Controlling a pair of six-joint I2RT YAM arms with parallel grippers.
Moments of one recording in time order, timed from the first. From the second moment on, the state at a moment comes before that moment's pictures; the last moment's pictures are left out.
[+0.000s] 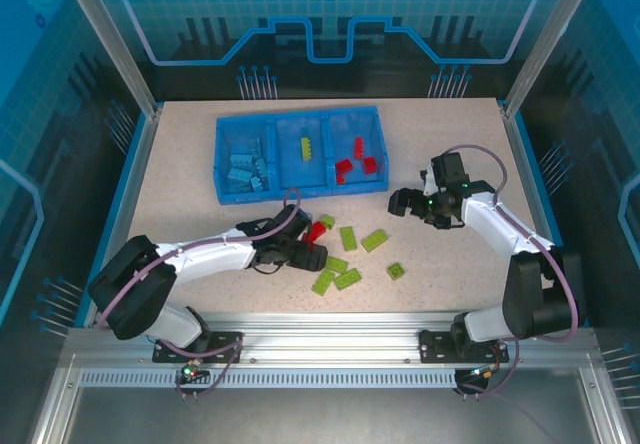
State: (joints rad) left arm -0.75 1.47 0.74 -0.37 0.01 -0.54; right arm 0.15 1.41 0.92 -0.63 -0.26 0.39
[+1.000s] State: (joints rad) left arm -0.77 1.49 0.74 -0.37 -0.06 -0.57; right arm 0.15 1.43 0.93 -0.64 -0.26 0.39
